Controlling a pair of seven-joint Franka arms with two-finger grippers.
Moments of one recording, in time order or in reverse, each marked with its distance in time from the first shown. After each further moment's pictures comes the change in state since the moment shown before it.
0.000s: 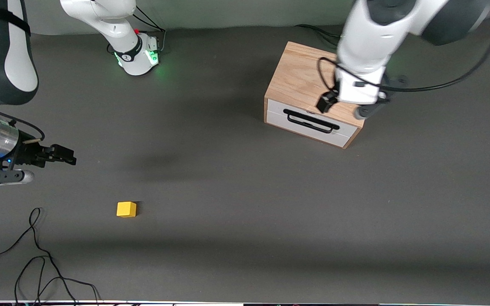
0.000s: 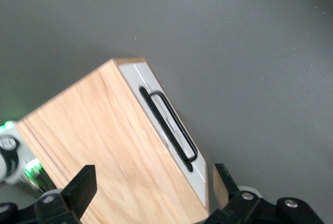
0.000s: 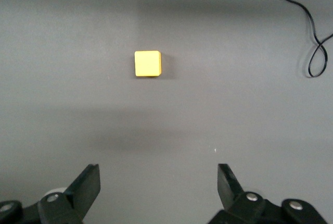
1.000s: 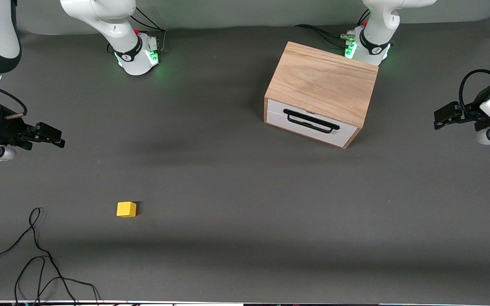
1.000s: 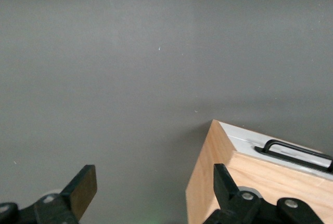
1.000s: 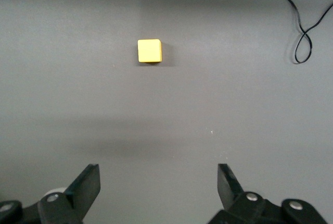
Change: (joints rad) left arm 0.135 -0.059 0.408 0.001 -0.002 0.036 1.294; right arm -0.005 -0.143 -0.004 -0.061 0.000 -0.078 0.001
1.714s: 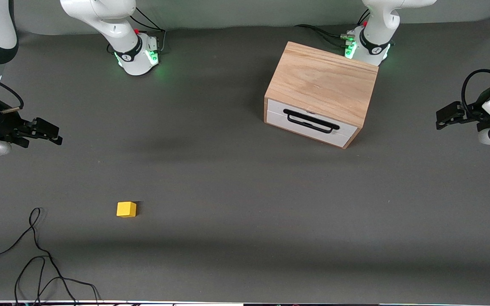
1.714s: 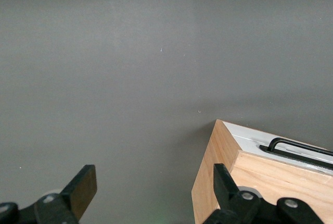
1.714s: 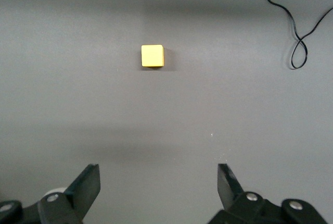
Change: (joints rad) left arm 0.015 0.000 0.016 -0.001 0.004 0.020 0.096; right arm 0.003 -0.038 0.003 0.000 0.000 0.001 0.000
